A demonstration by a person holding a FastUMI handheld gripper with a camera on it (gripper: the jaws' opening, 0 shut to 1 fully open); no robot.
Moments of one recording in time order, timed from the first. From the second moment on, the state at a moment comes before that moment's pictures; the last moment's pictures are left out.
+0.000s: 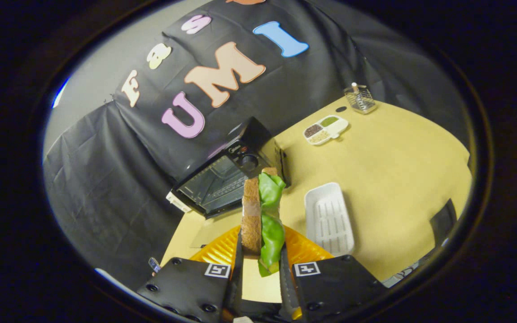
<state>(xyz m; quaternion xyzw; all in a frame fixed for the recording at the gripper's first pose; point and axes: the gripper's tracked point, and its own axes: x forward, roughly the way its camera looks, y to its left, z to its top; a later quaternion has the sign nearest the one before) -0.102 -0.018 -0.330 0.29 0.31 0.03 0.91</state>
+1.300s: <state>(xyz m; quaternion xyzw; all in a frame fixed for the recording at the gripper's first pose) 0.043 0.198 -0.375 0.50 0.26 0.08 0.82</state>
